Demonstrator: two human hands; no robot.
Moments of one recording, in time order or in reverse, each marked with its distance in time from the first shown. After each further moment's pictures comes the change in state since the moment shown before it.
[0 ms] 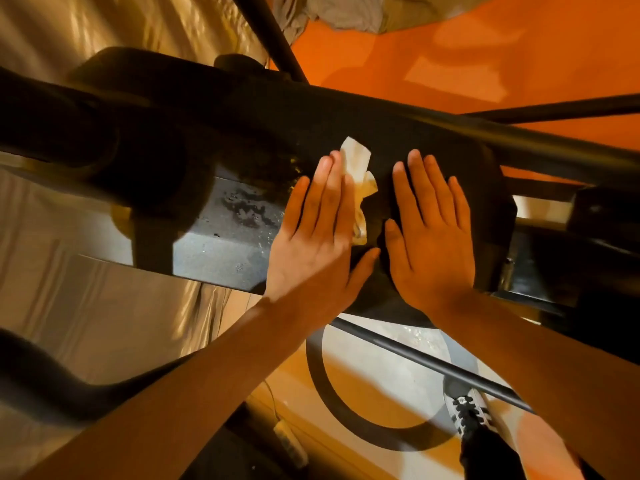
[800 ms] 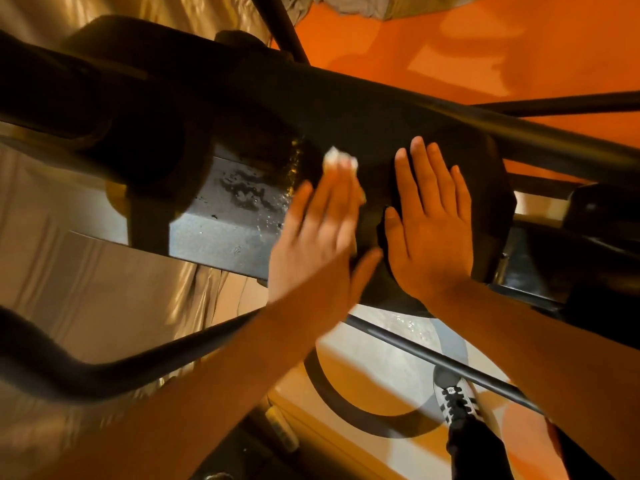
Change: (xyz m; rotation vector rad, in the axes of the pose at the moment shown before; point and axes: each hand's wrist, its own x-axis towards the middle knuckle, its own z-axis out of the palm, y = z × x) left_hand -0.022 0.017 -0.008 0.010 -0.182 -0.032; right_hand 0.000 0.000 0.000 -0.024 0.003 -0.001
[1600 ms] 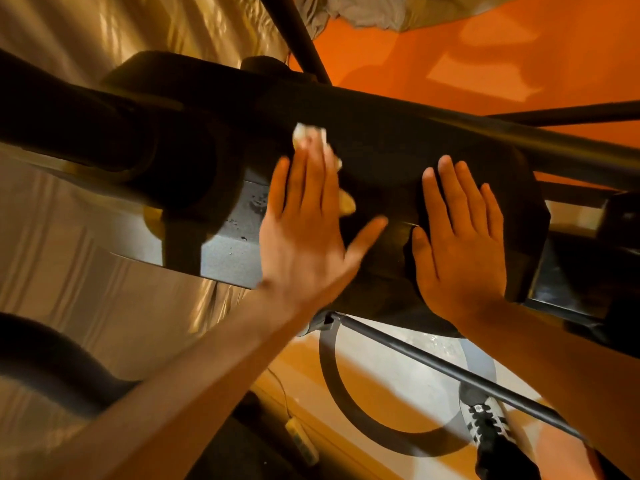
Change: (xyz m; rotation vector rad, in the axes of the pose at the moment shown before) left_hand 0.033 -0.046 -0.015 -0.012 0.043 -0.177; right_hand -0.001 0.001 0.000 -0.011 -0.009 0.003
